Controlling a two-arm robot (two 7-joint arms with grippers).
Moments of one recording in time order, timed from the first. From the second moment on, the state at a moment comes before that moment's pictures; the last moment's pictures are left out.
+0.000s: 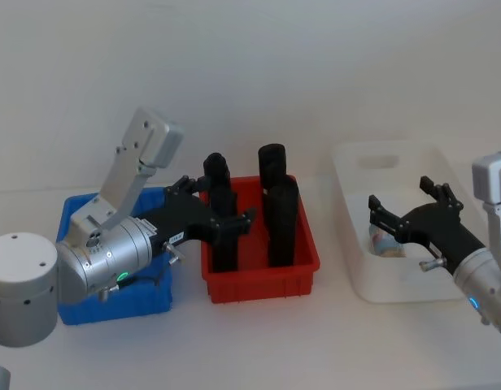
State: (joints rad) left arm -0.42 0.38 0.34 -1.60 -0.27 0.41 -0.46; right arm 0.22 0.29 -0.21 -1.52 0.22 0.05 0.15
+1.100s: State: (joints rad) left arm -0.25 0.38 0.45 -1.63 -0.20 0.04 -0.04; right arm -0.01 0.34 -0.23 -1.77 0.29 0.03 0.07
